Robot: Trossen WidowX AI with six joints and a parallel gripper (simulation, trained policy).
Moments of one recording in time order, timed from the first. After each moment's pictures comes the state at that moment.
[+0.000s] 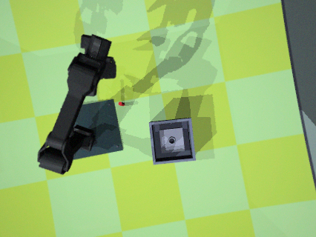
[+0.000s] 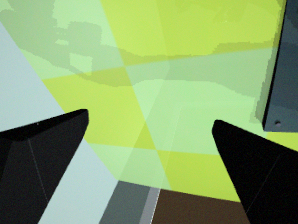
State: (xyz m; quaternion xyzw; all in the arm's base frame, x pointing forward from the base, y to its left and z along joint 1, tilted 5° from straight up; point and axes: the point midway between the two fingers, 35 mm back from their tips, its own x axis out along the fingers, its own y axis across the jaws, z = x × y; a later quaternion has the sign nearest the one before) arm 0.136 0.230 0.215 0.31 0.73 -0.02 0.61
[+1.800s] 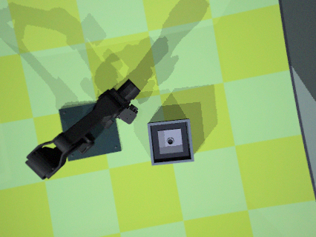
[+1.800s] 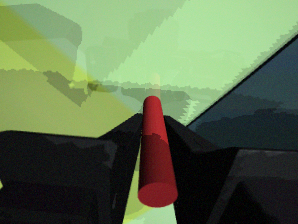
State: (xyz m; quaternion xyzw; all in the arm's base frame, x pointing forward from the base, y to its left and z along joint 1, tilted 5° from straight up) arm 0.185 0.082 0.060 0.40 0.58 -0.32 0.63
